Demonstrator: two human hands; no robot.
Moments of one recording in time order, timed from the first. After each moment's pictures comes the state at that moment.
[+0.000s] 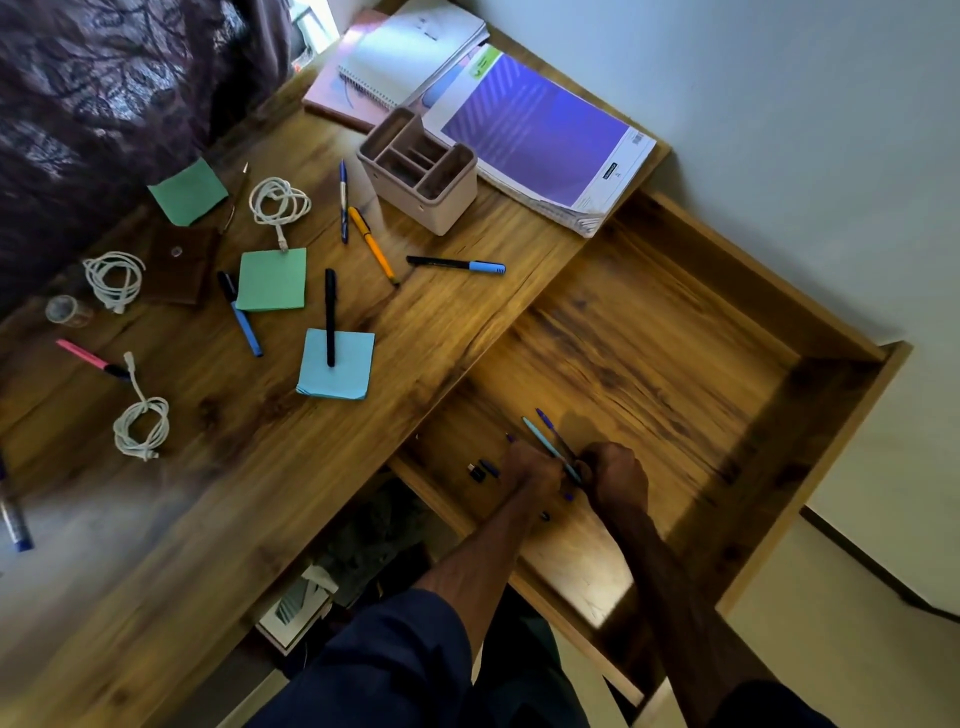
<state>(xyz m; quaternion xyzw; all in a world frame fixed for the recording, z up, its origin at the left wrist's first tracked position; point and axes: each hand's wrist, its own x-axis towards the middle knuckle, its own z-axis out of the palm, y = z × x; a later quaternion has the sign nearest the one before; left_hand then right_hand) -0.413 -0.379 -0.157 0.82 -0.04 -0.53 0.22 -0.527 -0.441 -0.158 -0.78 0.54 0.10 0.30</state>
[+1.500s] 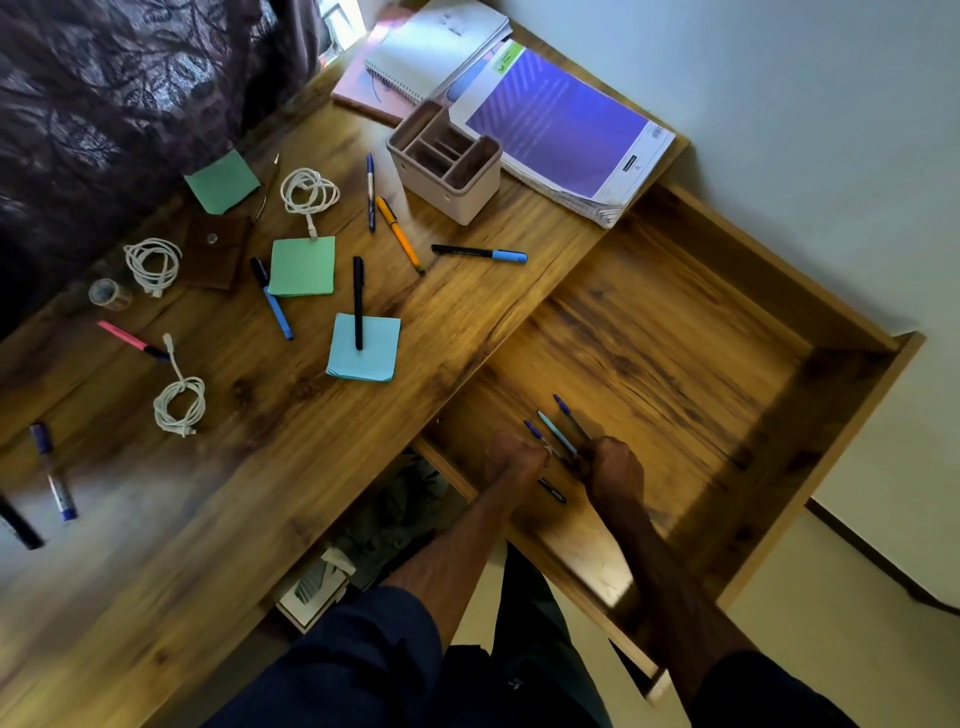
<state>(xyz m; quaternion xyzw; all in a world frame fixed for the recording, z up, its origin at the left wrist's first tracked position) -0.383 -0.345 -0.156 0.84 0.00 -0.50 0.23 -0.513 -0.415 -0.159 -0.78 0.53 0.15 0.29</state>
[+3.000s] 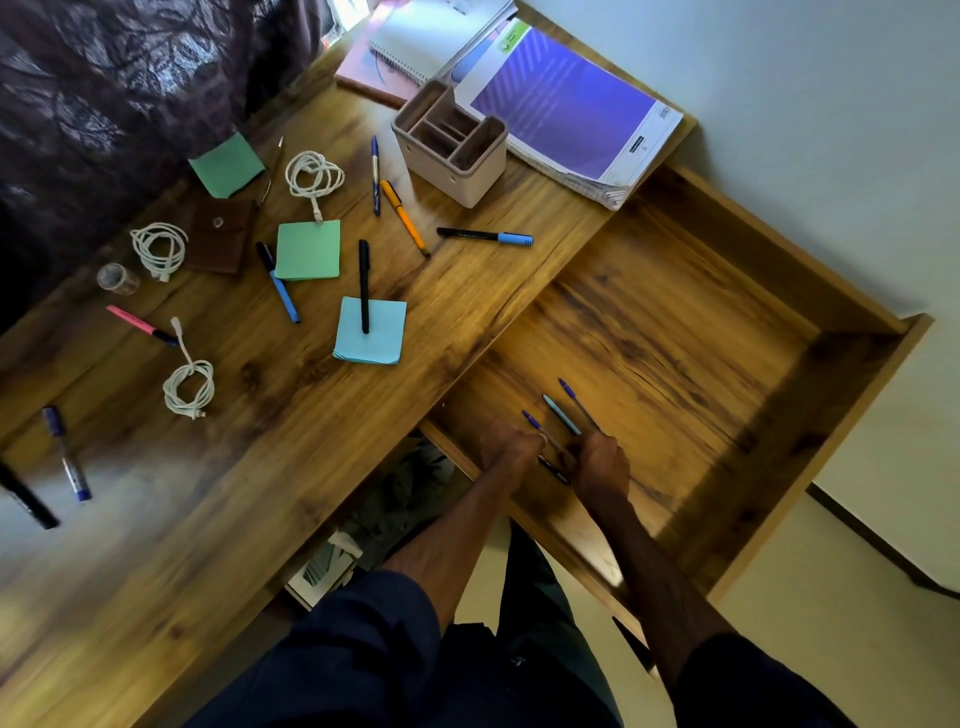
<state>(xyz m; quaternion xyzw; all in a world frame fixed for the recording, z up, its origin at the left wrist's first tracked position) -0.376 -0.330 -0.156 0.84 0.01 -0.50 0.22 -0.501 -0.385 -0.147 -0.76 0.55 0.14 0.33</state>
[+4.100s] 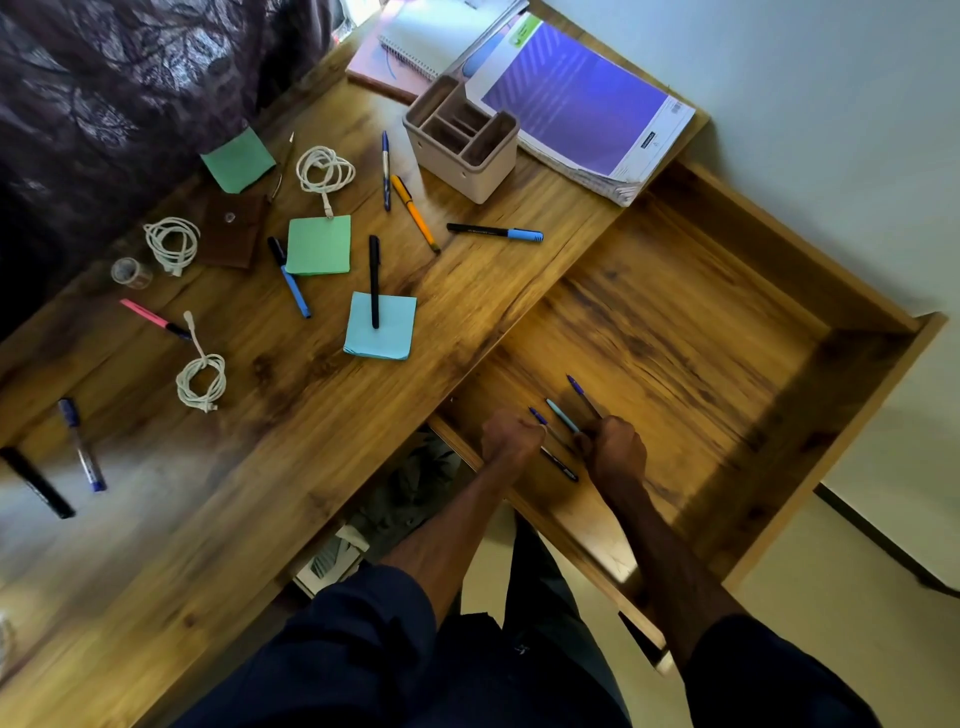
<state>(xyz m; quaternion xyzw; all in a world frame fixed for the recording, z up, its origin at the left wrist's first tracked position) -0.363 -0.325 -0.137 0.86 -0.08 -0.46 0.20 -0.500 -0.401 -0.157 -0.77 0.56 0.12 0.28</state>
